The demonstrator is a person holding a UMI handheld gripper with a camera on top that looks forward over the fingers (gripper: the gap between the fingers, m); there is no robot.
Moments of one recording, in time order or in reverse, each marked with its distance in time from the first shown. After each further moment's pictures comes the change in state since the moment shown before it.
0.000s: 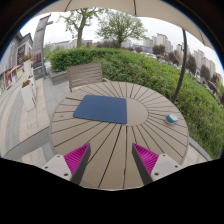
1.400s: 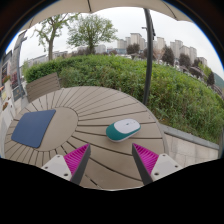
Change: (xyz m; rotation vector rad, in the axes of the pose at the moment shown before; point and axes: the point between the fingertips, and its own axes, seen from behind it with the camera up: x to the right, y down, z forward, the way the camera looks) arm 0.291 -0.011 0.172 0.073 0.174 0.201
